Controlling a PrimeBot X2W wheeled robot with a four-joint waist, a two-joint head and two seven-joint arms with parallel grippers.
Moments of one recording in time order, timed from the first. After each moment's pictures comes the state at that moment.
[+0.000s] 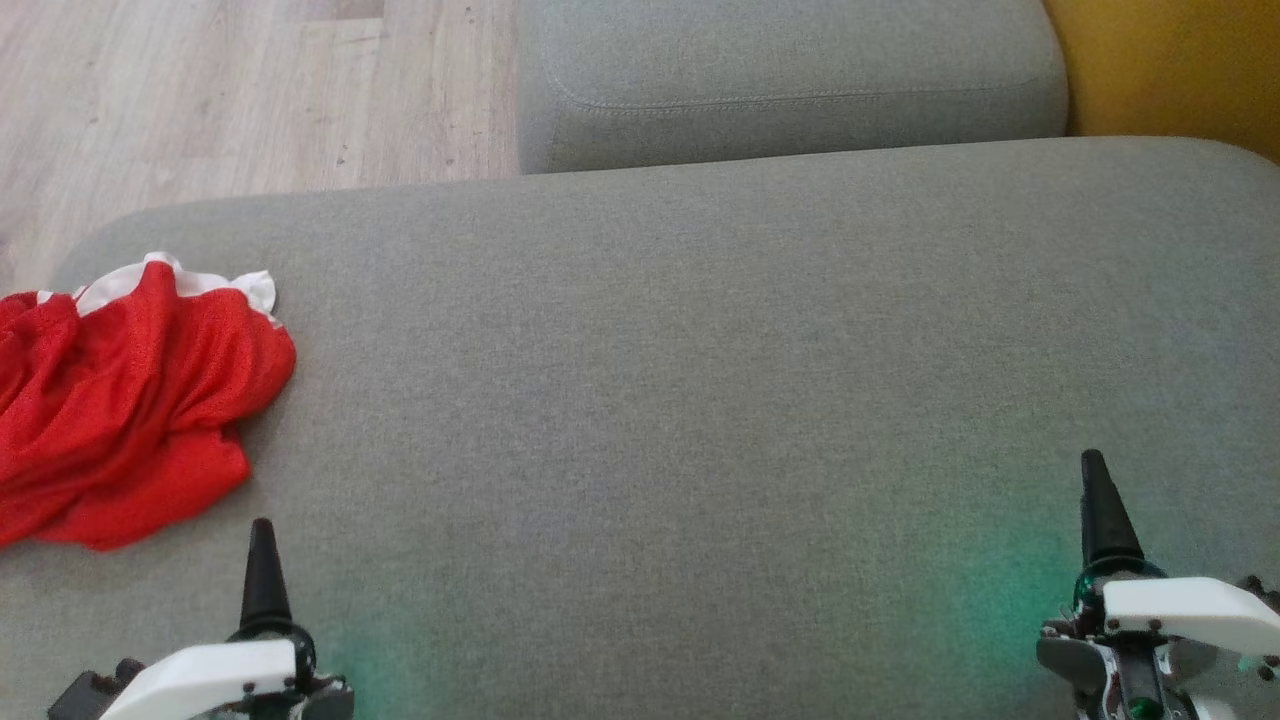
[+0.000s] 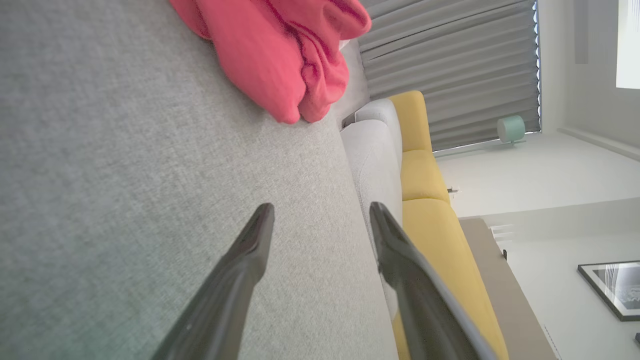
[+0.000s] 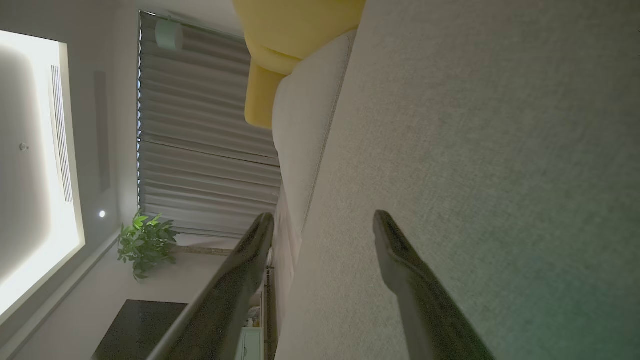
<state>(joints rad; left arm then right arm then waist) 0.00 0.04 0.04 0.32 -1.35 -0.12 0.03 -0.01 -0.04 -0.08 0.34 1.33 0.13 0.03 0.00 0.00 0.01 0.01</state>
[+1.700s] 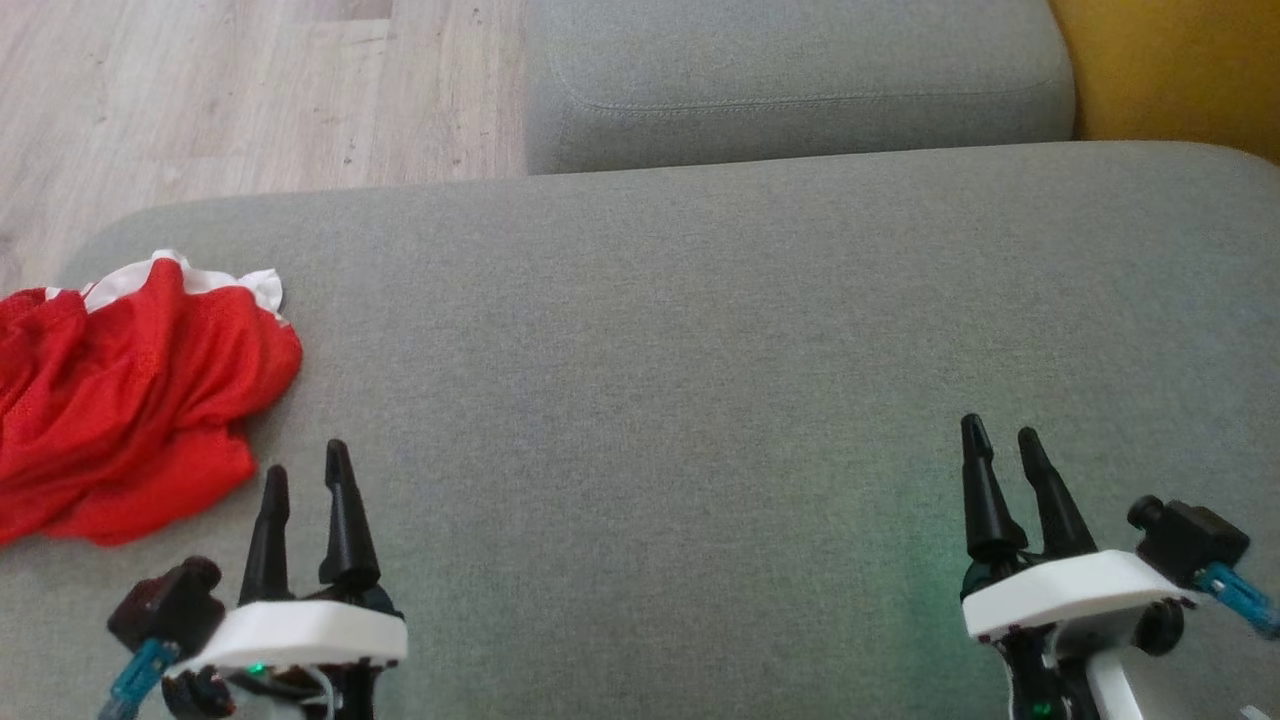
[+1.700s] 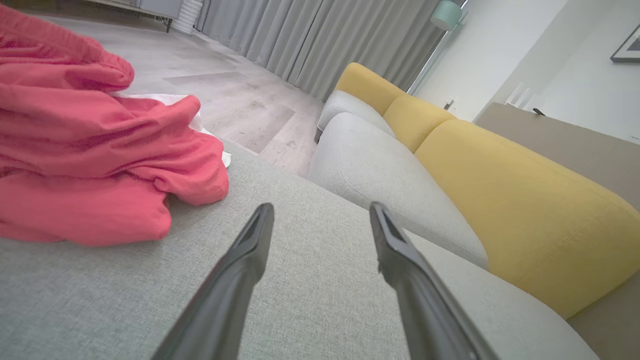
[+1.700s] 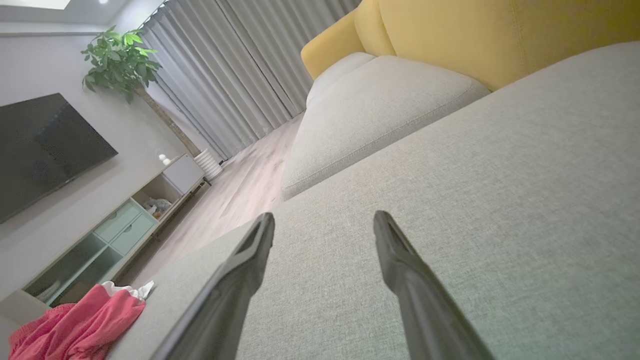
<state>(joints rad) 0.00 0.06 -0.09 0.16 -0.63 -0.03 -0.11 -0.01 -0.04 0.07 0.25 0.58 0.13 -0.11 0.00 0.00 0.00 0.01</state>
